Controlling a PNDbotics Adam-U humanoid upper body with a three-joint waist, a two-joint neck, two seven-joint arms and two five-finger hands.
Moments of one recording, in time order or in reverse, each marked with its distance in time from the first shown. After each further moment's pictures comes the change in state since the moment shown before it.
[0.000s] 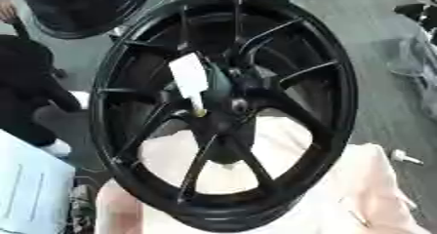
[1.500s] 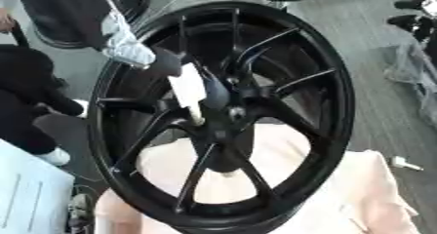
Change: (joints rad) left arm -0.107 -0.094 -0.343 0.015 -0.185 -0.059 0.059; right arm 0.000 0.000 0.013 0.000 0.005 0.001 0.011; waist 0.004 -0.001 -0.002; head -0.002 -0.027
